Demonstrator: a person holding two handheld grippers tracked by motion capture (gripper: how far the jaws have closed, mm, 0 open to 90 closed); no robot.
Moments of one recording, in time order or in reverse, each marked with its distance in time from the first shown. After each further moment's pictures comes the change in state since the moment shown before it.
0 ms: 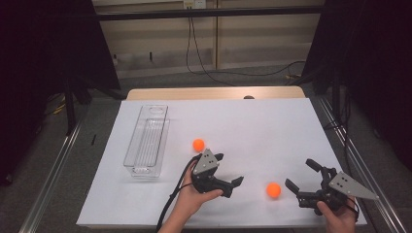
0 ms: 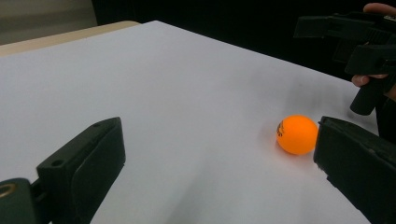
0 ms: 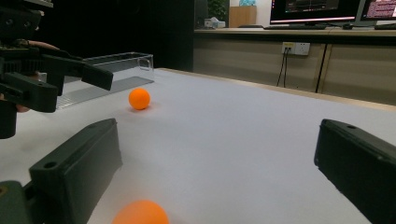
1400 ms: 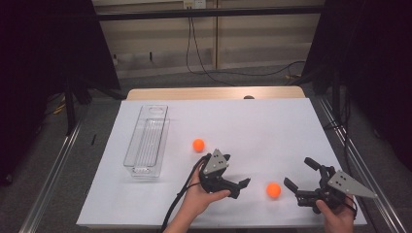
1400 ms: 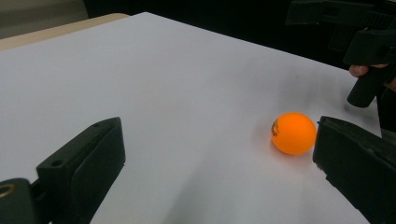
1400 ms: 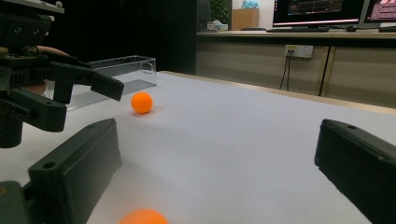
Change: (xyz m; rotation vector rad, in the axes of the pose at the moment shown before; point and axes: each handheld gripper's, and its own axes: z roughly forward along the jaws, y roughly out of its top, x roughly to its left) left arm -0.009 0.005 0.016 0.040 -0.016 0.027; right arm 0.000 0.002 0.004 -0.011 0.010 0.005
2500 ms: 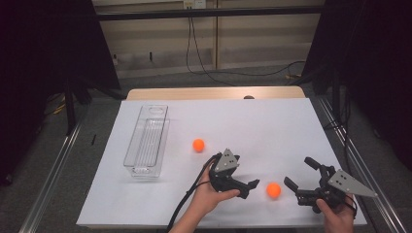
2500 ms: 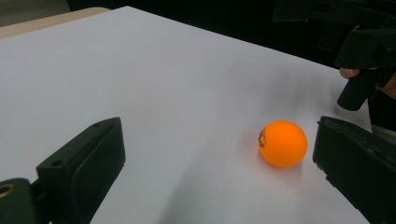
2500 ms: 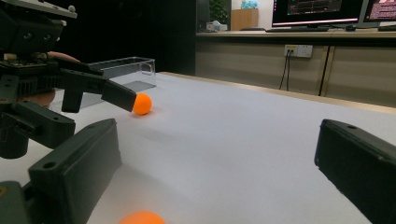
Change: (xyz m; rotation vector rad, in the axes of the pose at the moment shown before) left arm -0.008 0.006 0.023 0.028 -0.039 0.000; right arm -0.001 0.000 0.001 -0.003 0.000 0.005
